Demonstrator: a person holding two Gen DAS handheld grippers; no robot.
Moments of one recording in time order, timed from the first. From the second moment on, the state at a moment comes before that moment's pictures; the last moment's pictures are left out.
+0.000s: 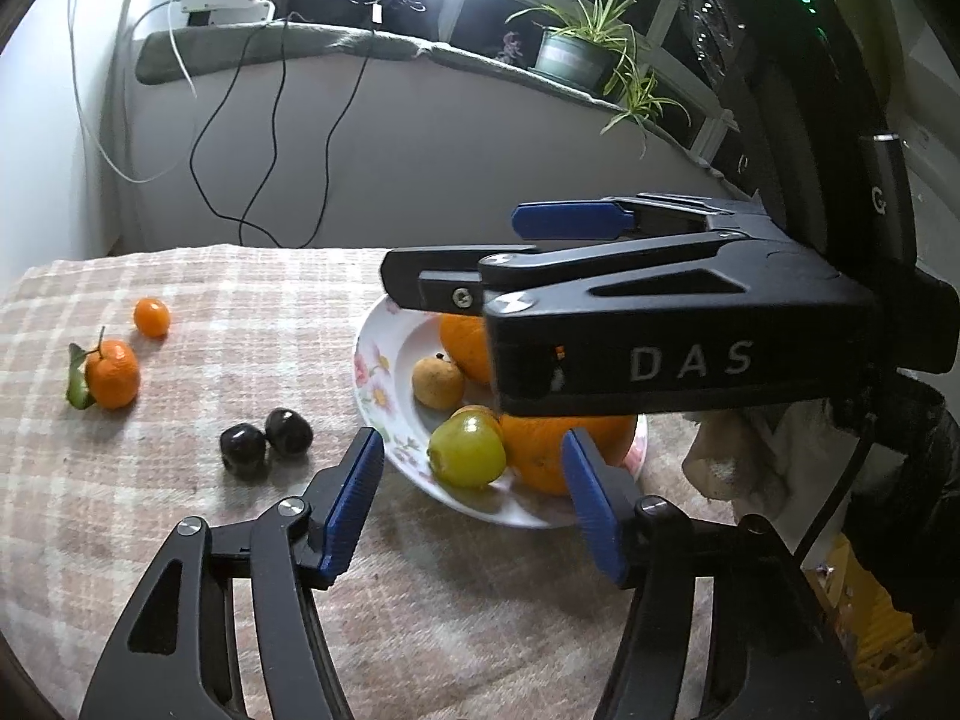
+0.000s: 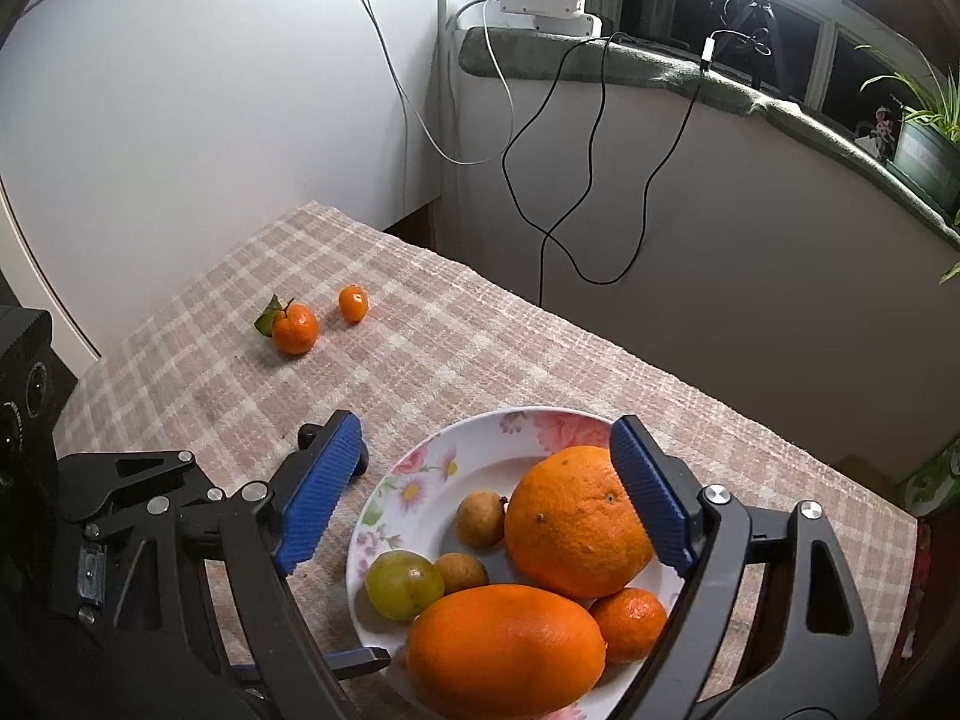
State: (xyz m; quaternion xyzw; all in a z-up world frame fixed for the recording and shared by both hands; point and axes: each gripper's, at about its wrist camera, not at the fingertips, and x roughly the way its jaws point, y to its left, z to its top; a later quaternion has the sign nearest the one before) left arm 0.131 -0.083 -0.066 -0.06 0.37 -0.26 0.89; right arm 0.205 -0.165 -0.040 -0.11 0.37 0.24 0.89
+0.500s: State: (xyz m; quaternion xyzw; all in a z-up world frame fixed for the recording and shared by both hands) left arm 0.113 -0.010 -0.064 -0.07 0.37 -0.19 0.91; right arm 0.183 -0.165 -0.025 -0.06 0.35 0.26 0.90
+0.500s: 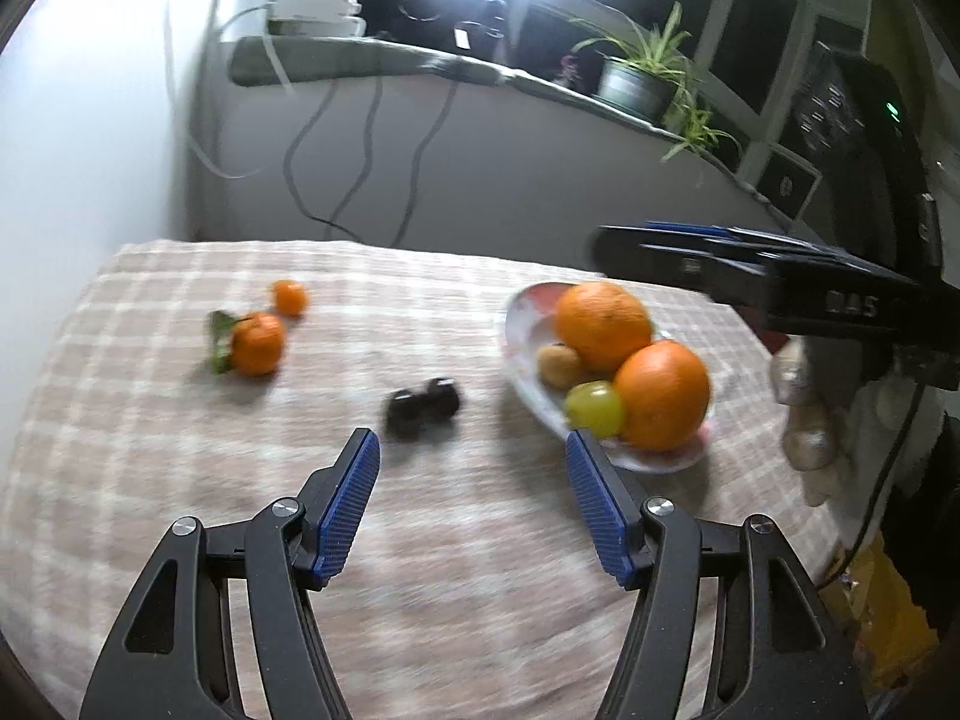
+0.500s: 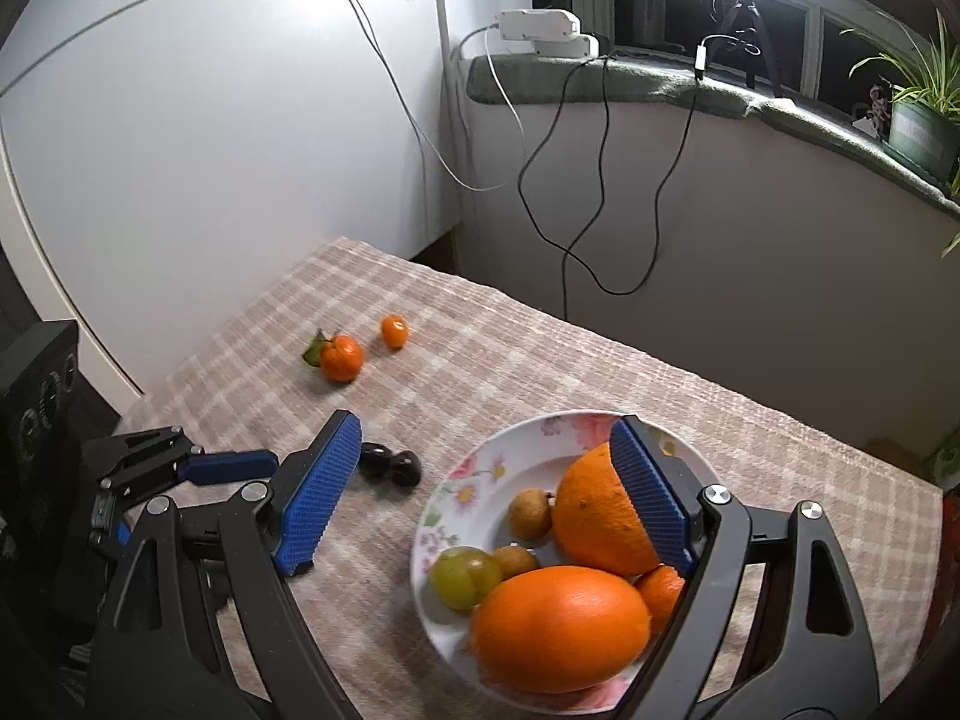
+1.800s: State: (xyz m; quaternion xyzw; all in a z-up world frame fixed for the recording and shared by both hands) left arm 0.199 0.060 -0.102 -0.08 0.39 -0.12 0.91; right arm 0.295 -0.078 -0.058 0.05 0.50 0.30 0.81
